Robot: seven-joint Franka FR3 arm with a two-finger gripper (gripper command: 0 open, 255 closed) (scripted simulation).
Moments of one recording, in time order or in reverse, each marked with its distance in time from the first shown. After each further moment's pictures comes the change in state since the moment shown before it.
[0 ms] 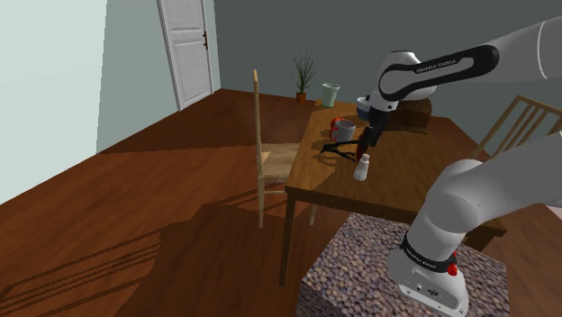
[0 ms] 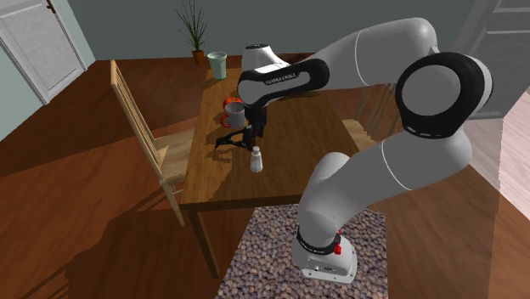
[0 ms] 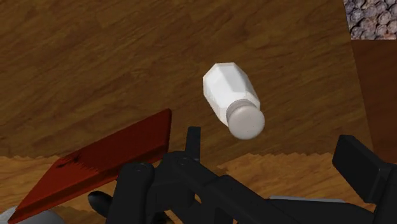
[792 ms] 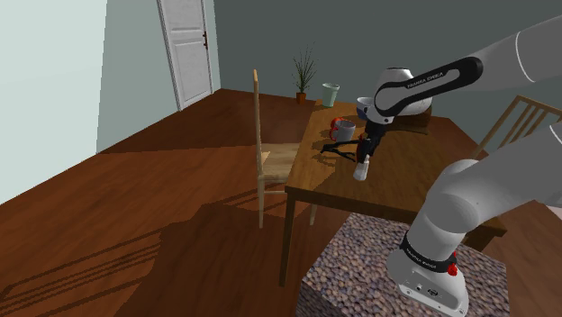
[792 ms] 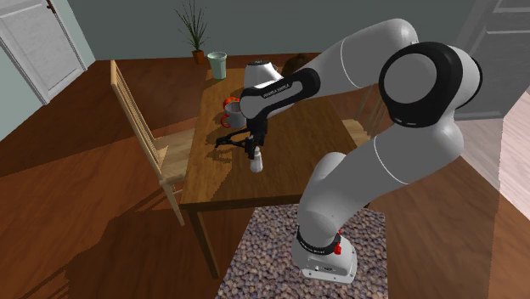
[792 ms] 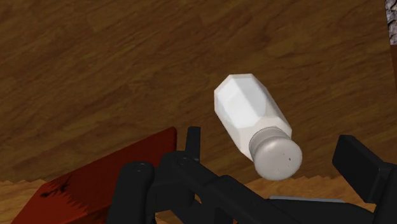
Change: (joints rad) arm 0.004 0.082 -0.061 -0.071 -0.020 0.156 -0.032
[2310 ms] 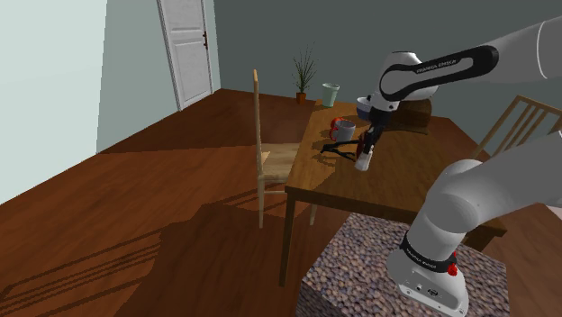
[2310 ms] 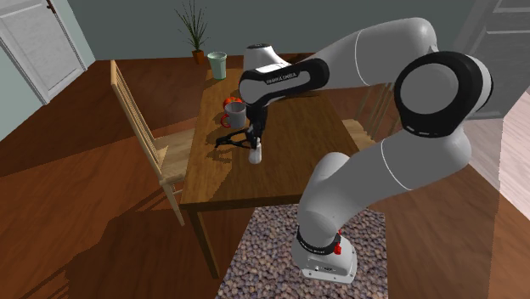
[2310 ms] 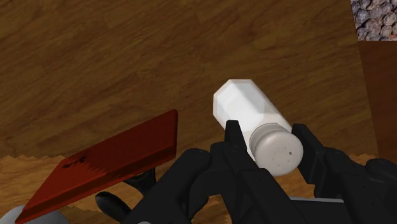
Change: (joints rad) arm -0.007 -0.076 0.046 0.075 0.014 -0.150 0.013
